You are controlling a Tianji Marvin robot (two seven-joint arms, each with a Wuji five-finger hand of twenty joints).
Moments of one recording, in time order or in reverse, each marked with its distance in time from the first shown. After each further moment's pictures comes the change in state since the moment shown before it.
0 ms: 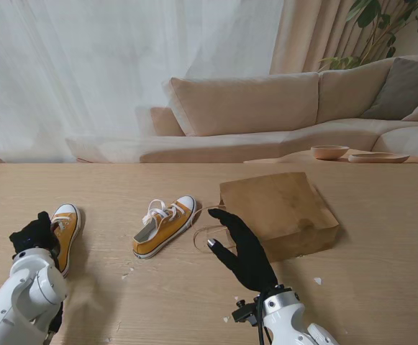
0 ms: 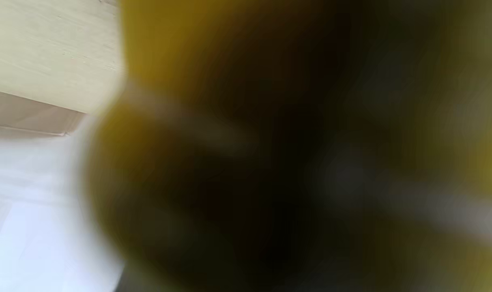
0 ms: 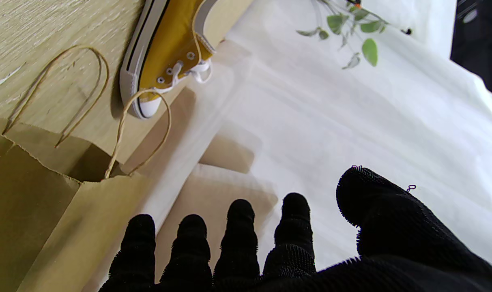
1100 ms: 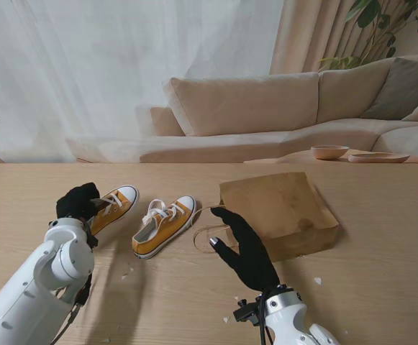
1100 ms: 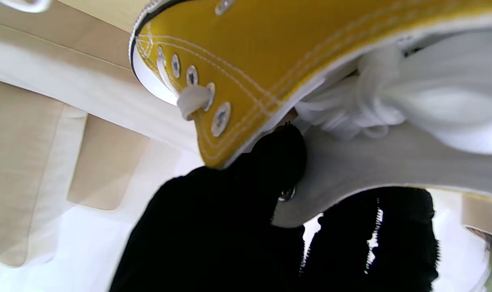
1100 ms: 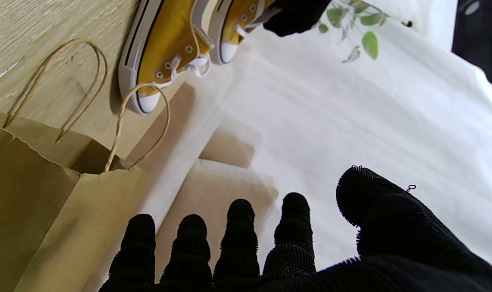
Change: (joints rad) left arm -0.147 -0.011 0.163 -0.072 -0.128 -0.099 -0.017; right arm -0.011 -0.002 0.012 -0.013 0.010 0.001 -0.004; left_hand -0.004 -0.124 0.075 -0.057 0.332 -0.123 0.054 0.129 0.097 0.012 0.010 0.117 0.064 0.044 0.224 0.124 0.091 0.090 0.027 0.198; right_hand 0.000 0.000 0.000 0.000 0.001 0.000 0.001 0.000 0.000 0.000 0.005 0.001 0.000 0.000 0.001 0.000 0.002 0.000 0.000 0.000
